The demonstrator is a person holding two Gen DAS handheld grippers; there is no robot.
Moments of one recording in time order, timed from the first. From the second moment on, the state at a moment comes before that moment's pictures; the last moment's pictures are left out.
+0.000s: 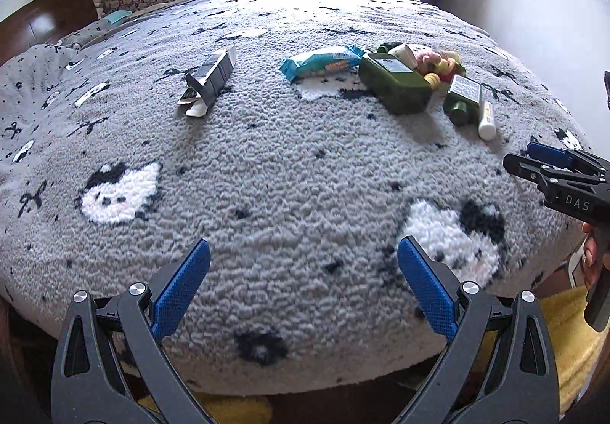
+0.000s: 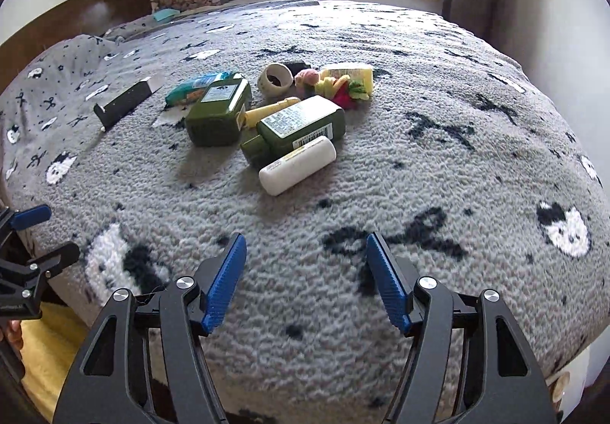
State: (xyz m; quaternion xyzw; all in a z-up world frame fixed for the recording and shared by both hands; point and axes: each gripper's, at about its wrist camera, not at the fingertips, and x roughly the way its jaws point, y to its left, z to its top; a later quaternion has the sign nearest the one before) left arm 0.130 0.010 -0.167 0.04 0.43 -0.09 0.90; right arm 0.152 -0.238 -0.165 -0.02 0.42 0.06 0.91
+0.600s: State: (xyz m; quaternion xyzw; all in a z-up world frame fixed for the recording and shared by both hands) left arm 0.194 -0.030 -0.164 0.04 0.43 -0.13 0.89; right arm 0.200 -0.242 -0.170 -0.01 0.42 0.09 0.91
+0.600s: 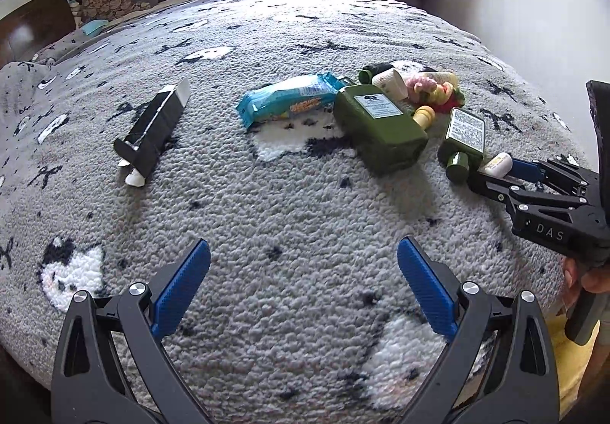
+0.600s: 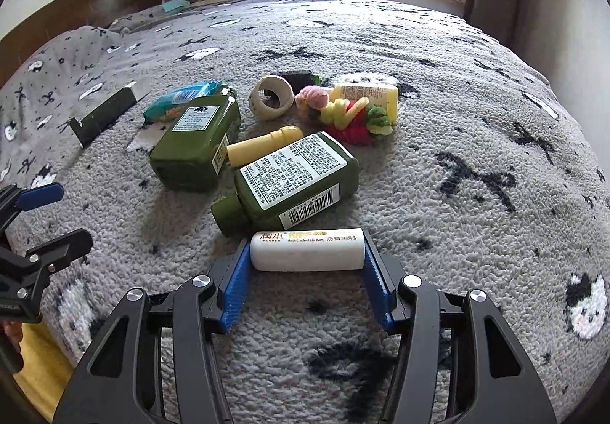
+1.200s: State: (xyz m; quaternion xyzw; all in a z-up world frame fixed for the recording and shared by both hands) left arm 0.265 -0.096 -0.168 0.06 0.42 -0.11 0.90; right arm 0.193 -0.299 -0.155 0.02 0.39 0.05 0.92
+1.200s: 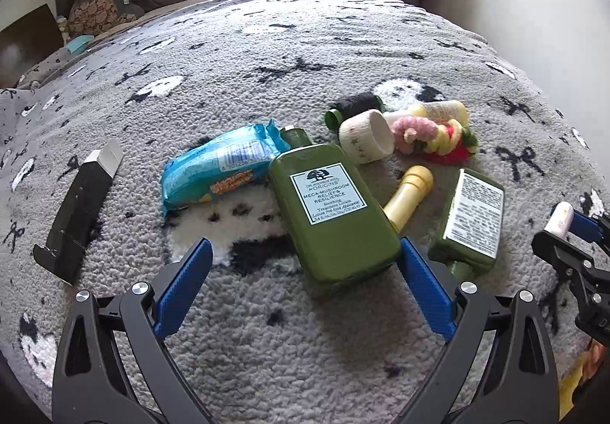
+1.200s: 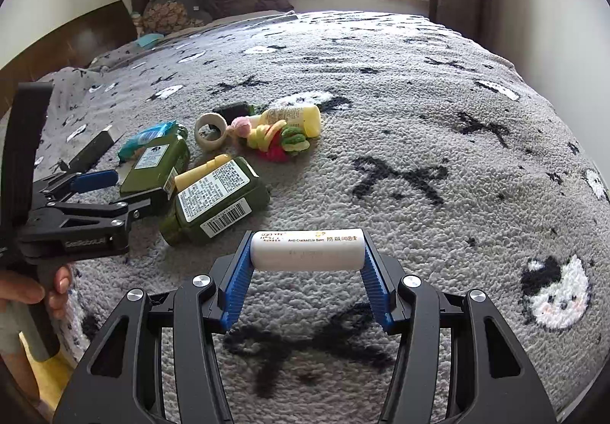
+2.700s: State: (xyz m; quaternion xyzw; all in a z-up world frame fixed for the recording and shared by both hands) left arm 0.107 -0.036 -0.153 0.05 0.41 -0.13 0.90; right arm 0.079 -0.249 -0.126 0.00 0.37 0.07 0.93
